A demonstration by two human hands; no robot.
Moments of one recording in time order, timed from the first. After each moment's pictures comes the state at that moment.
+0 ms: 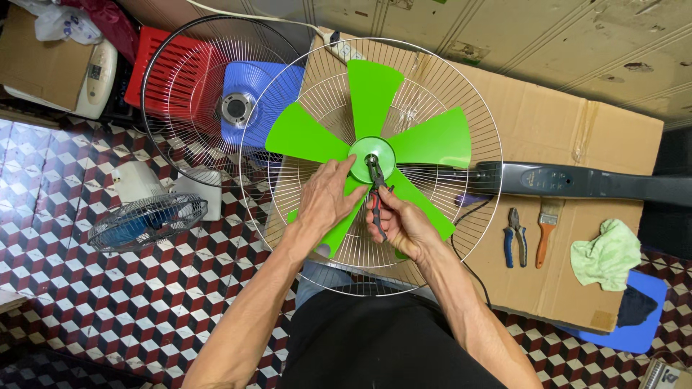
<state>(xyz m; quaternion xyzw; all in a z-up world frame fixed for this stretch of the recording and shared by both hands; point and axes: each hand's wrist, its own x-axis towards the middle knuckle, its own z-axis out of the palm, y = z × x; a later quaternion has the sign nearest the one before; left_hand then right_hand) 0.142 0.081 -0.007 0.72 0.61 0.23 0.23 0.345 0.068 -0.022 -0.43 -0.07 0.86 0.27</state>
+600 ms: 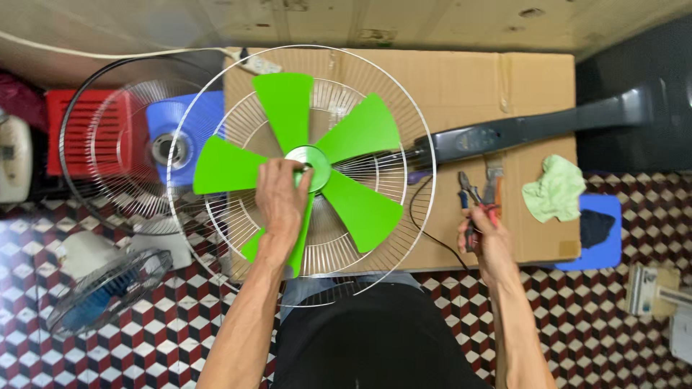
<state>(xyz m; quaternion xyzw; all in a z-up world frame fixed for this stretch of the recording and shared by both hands) 0.179 0.100 -0.013 0.70 0.63 0.30 0.14 0.537 -0.039 0.007 -0.72 -0.17 0.51 0.45</state>
